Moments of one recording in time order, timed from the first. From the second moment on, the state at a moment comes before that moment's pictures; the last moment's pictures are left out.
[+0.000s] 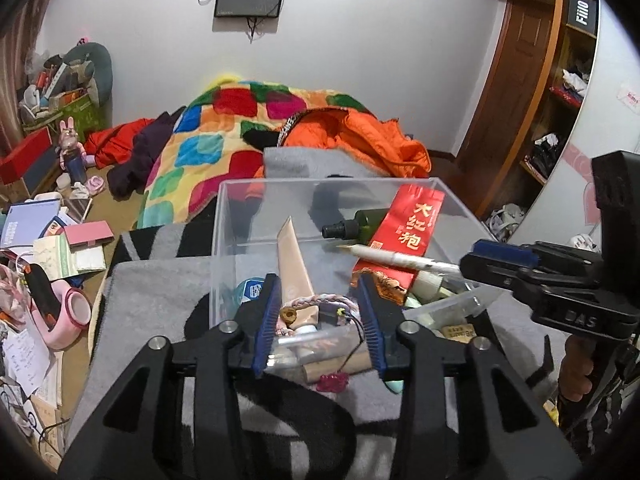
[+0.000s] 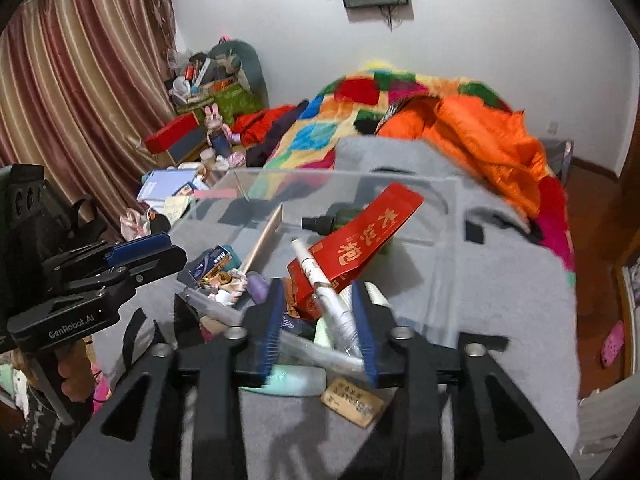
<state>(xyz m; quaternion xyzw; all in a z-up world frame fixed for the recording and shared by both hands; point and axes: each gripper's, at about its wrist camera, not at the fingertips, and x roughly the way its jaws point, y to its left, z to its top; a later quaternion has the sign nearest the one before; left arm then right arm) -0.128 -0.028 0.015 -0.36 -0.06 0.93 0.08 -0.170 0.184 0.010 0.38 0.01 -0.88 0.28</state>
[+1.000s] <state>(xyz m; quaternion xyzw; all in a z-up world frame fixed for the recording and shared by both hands) -0.107 0.000 -0.063 -0.43 -0.03 0.90 0.06 -0.106 0.213 -0.034 0.39 0.02 -0.90 0.21</state>
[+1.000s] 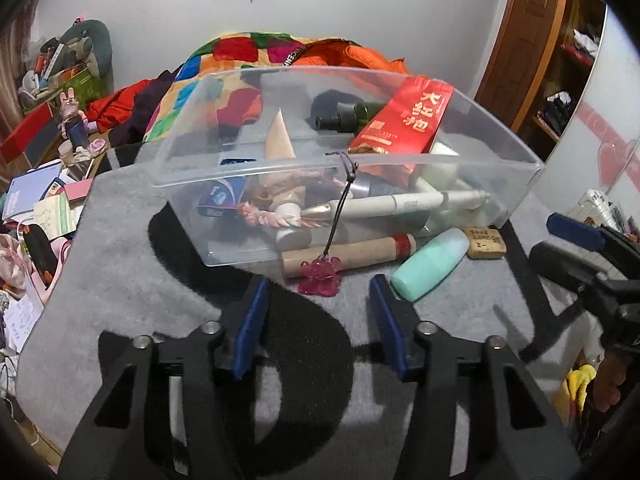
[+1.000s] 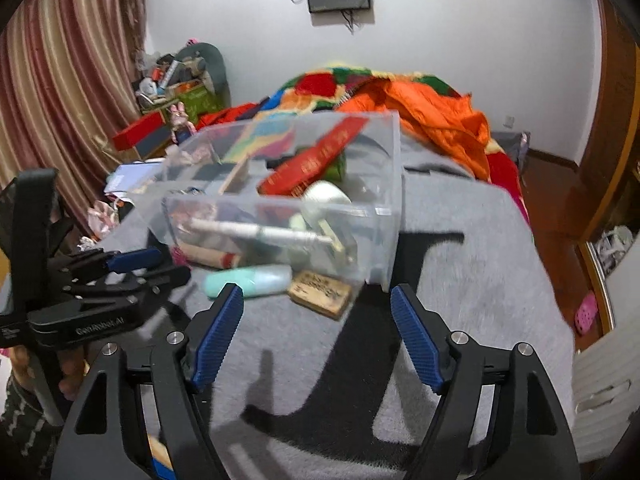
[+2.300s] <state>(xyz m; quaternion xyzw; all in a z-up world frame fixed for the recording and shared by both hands) -0.069 -0.019 -0.020 -0.36 -0.06 0.93 0.04 -0.103 0.213 -0.025 0.38 -0.02 -0.90 0.20</state>
